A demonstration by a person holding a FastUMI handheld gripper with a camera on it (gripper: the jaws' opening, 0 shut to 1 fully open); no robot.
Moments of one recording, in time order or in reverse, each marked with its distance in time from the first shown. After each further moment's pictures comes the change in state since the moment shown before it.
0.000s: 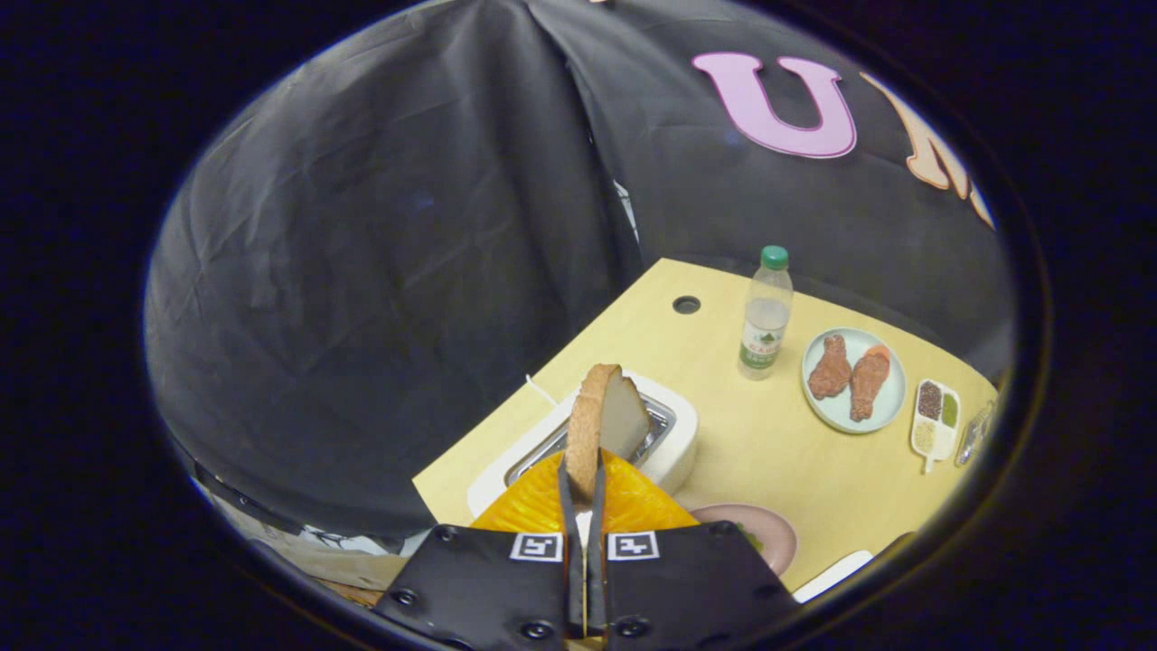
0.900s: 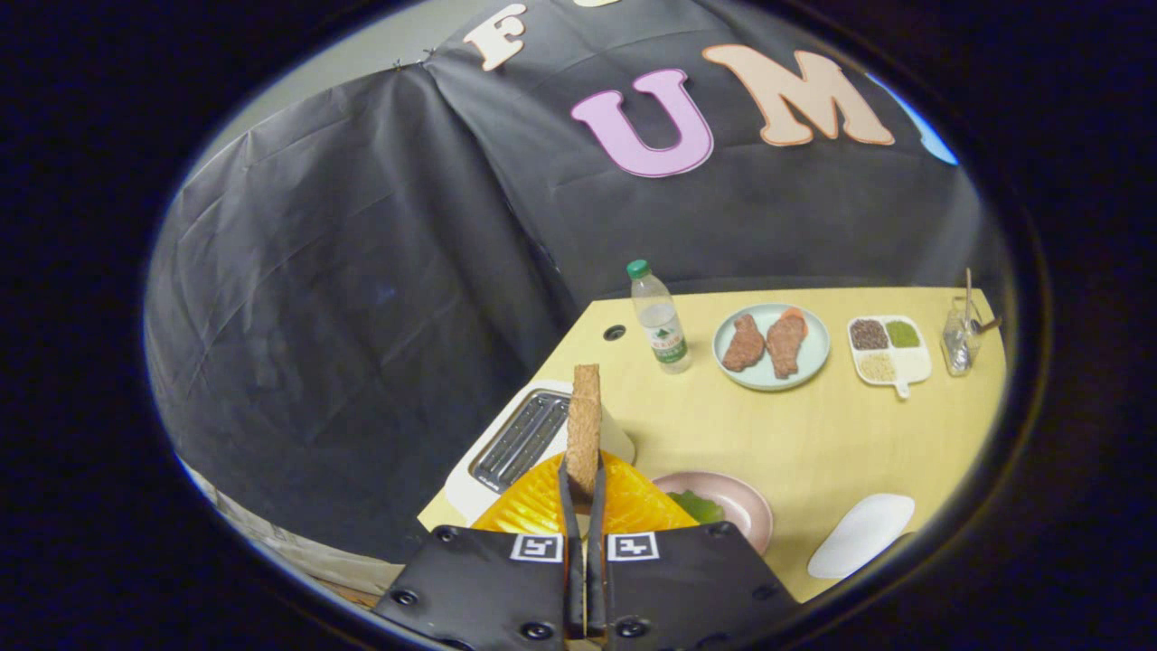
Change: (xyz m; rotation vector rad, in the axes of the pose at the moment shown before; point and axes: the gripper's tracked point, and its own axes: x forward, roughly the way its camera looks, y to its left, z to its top) arm -0.080 -0.082 -0.052 0.257 -0.188 -0.082
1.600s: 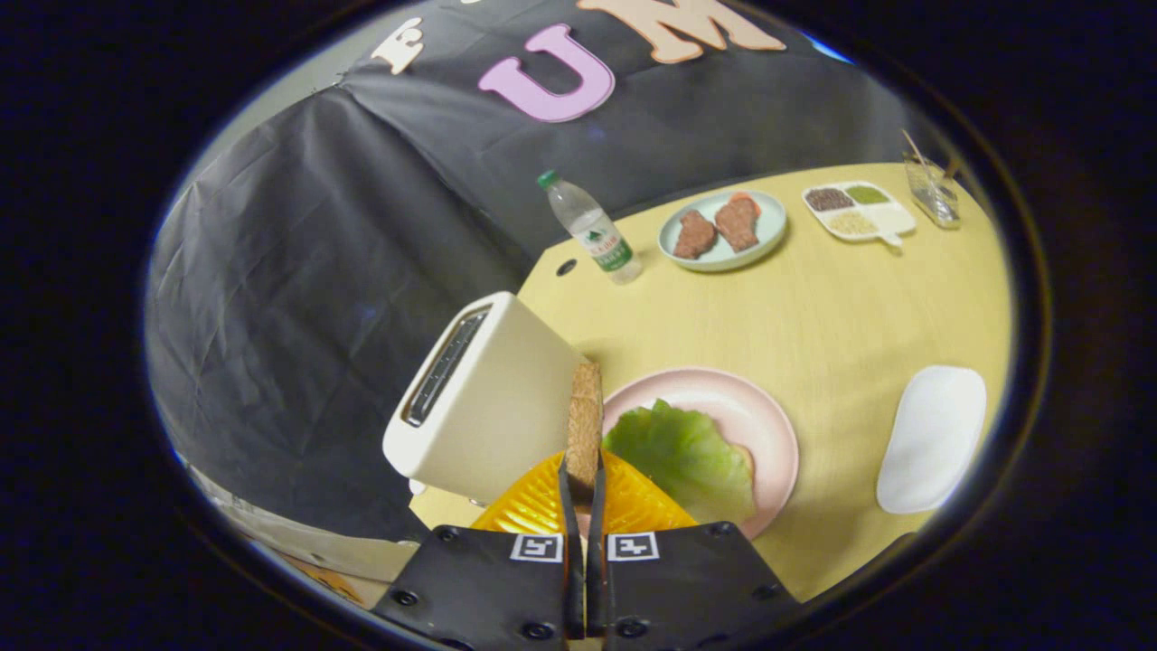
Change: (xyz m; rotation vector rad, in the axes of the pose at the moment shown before) arm 0.029 -0.062 -0.117 0.226 0.099 -0.036
